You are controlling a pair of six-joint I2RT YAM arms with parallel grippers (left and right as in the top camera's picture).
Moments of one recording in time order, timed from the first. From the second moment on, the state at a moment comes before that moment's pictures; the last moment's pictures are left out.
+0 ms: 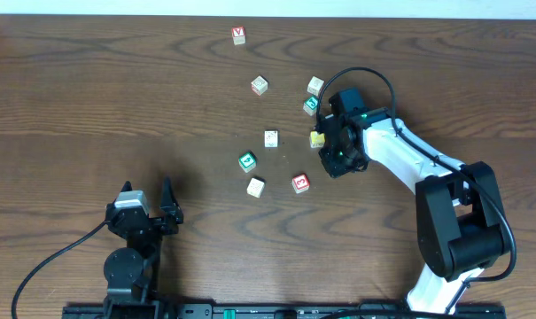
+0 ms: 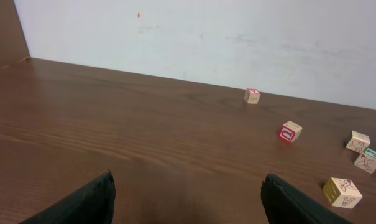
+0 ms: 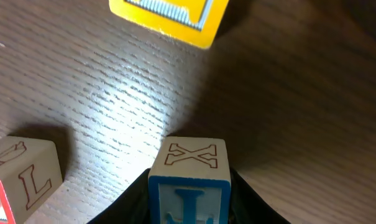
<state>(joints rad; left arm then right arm) -0.05 0.01 0.02 -0.12 -0.10 -0.14 0.34 1.92 1.22 -0.75 -0.10 -0.08</state>
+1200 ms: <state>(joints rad) -0.05 0.01 0.02 -0.12 -0.10 -0.14 0.47 1.92 1.23 -0.86 -0.12 0.49</state>
